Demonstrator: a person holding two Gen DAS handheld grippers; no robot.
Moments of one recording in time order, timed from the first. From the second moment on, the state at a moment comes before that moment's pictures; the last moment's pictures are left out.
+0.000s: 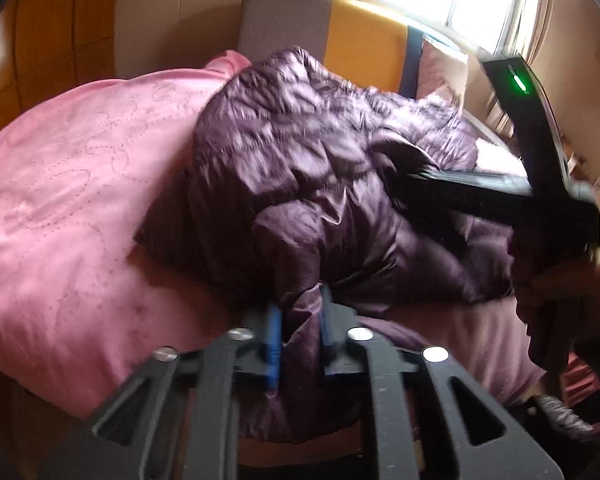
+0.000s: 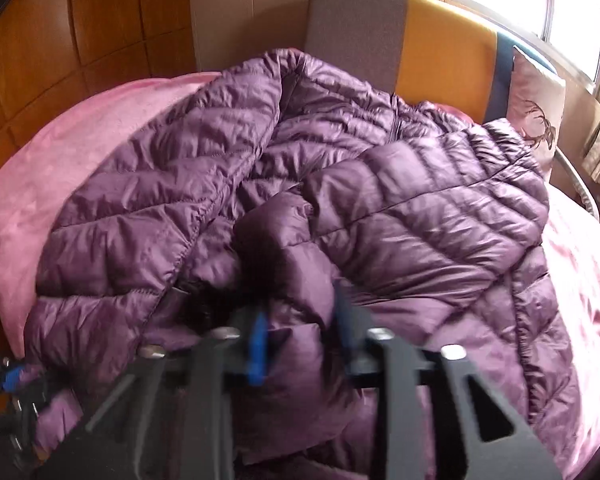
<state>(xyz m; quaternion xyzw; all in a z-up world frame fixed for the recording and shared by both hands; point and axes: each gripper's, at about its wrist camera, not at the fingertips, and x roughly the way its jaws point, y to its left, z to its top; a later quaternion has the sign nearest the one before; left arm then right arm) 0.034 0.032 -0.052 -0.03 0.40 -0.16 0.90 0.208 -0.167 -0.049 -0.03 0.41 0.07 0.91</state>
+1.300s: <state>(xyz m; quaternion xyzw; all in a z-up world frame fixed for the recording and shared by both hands) 0.134 0.124 -0.060 -0.20 0.44 -0.18 0.85 0.135 -0.441 -0.050 0.30 0.46 0.01 0.84</state>
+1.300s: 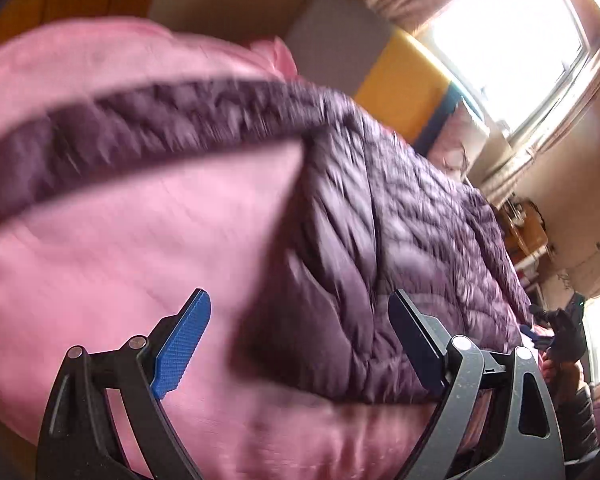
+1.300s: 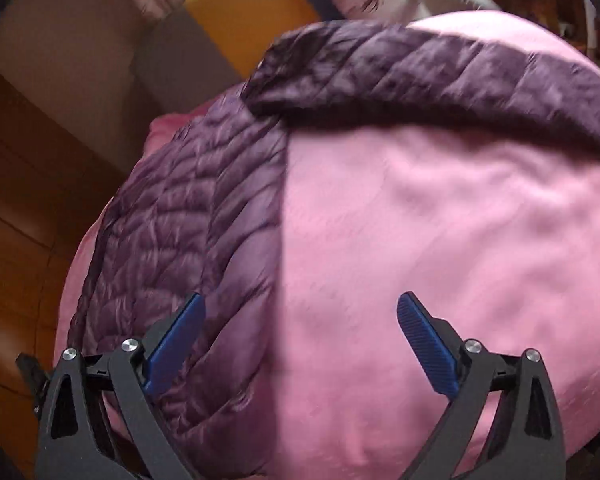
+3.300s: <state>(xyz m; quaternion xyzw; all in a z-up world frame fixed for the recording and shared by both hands) 0.206 0.344 -0.033 -0.20 0.36 0.28 0.87 0.209 -0.126 -0.093 -0.02 0.45 0.18 0.87</state>
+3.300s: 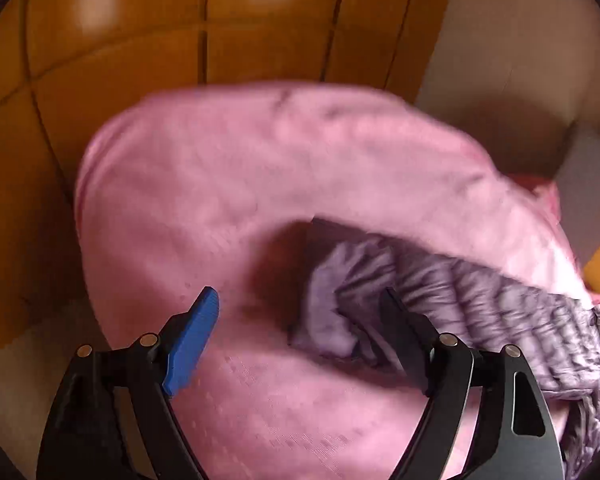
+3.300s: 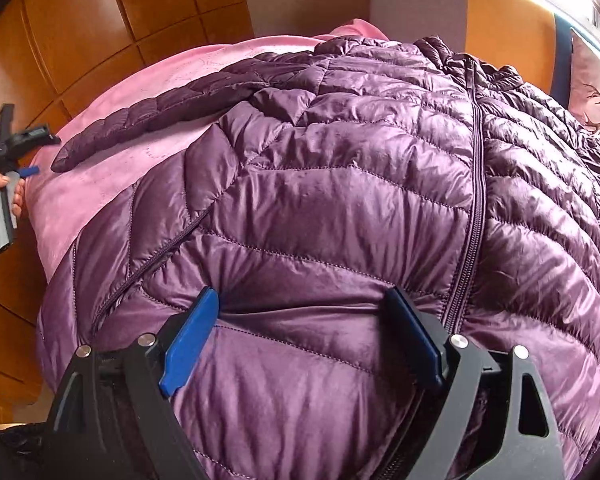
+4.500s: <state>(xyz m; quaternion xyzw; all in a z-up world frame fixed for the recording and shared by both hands) 0.188 -0.019 -0.078 -0.03 0.42 -0.08 0.90 0.079 -0.723 -0.086 0.56 0.18 -0.38 0.71</state>
